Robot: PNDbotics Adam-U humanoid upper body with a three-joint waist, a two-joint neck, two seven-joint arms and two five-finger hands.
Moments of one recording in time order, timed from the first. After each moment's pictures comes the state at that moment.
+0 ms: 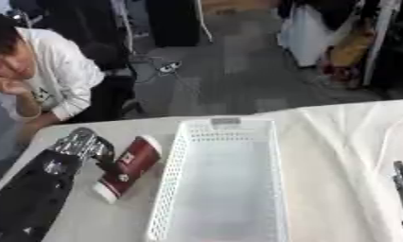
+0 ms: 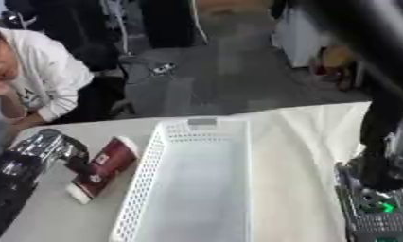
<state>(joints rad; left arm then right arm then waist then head) -1.10 0.41 -0.13 -0.53 -1.54 -0.15 -0.77 -0.64 -0.21 0.06 -1.99 0.56 -0.50 -0.45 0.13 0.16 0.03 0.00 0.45</state>
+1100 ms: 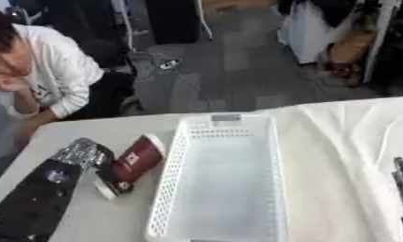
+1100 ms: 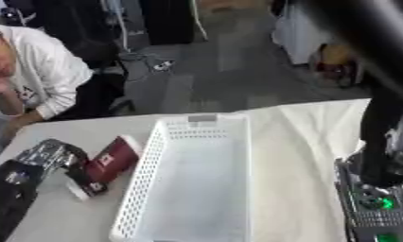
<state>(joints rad) -1.07 0.39 -0.12 -0.50 -1.58 -0.17 -0.66 -0.64 -0.21 0.06 -1.99 0.55 -0.50 -0.45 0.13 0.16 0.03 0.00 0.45</state>
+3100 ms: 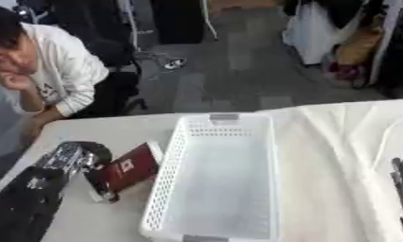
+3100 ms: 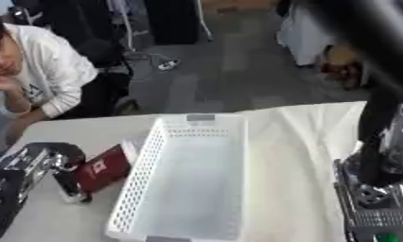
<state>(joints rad) -1.00 0.45 -0.10 -0.63 -1.29 -0.15 -0.68 -0.63 -0.22 0.06 -1.99 0.55 -0.49 -0.44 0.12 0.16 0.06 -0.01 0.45</state>
